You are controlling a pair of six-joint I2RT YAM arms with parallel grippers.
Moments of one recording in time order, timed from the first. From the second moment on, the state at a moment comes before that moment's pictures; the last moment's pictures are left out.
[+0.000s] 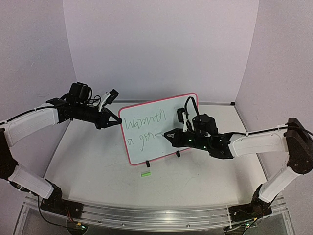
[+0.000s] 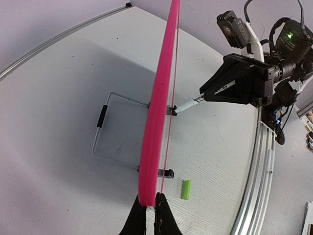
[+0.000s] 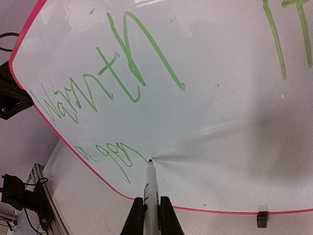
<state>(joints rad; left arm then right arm) -0.46 1.36 1.09 -0.42 0.67 0.16 0.87 1.57 0.85 0.34 -0.03 0.58</state>
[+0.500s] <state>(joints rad) -0.47 1.36 1.09 -0.41 0.66 0.16 0.87 1.58 0.87 0.35 -0.01 0.59</state>
